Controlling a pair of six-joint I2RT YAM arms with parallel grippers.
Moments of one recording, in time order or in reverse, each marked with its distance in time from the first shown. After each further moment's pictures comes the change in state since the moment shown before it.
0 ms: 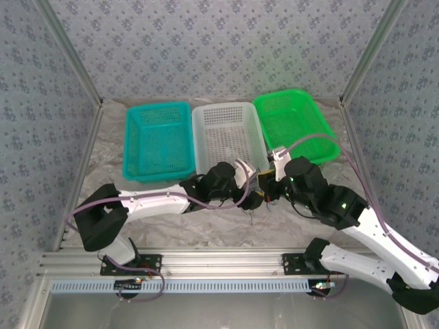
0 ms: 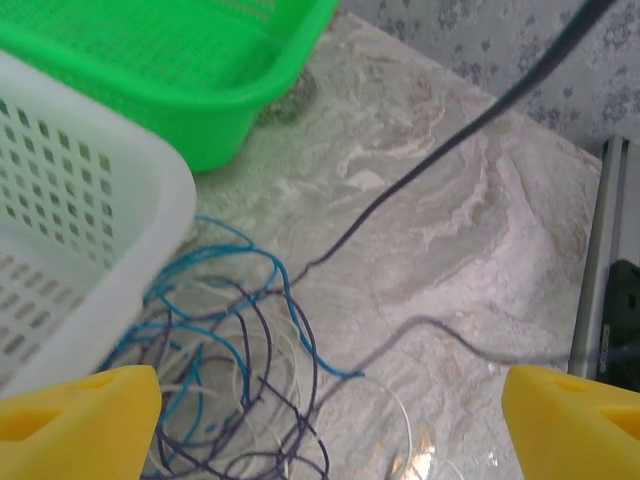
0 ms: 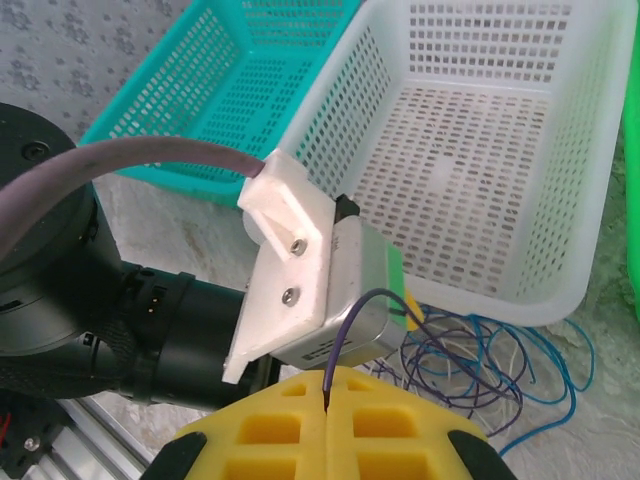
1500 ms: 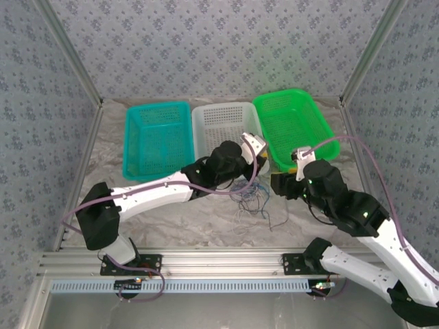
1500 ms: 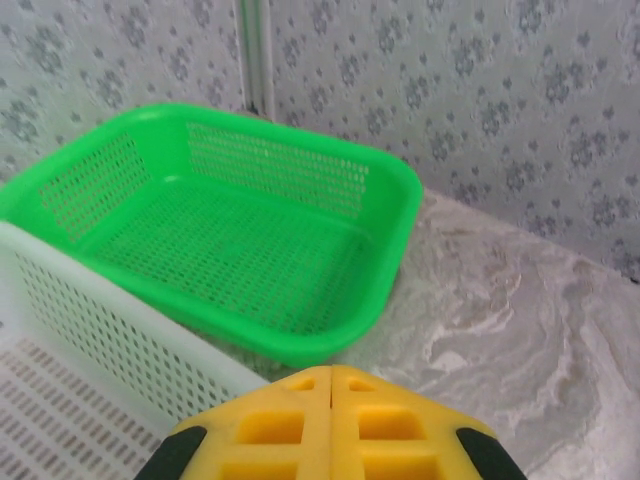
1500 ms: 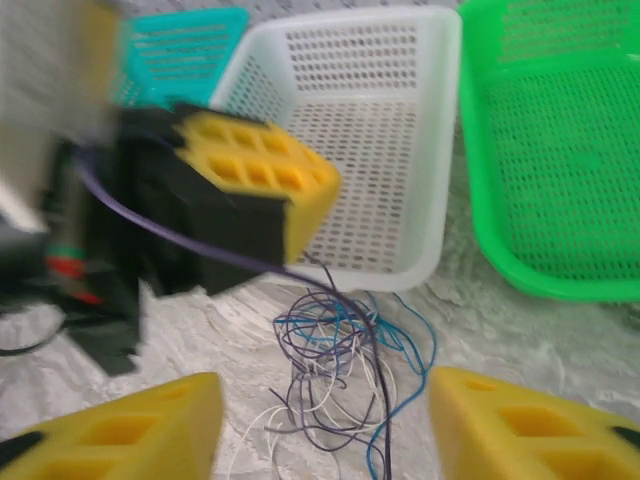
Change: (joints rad) left arm 0.008 0.017 0.293 -0.078 -0.218 0.141; right arm -0.094 -0.085 0.034 -0.172 0.126 0.050
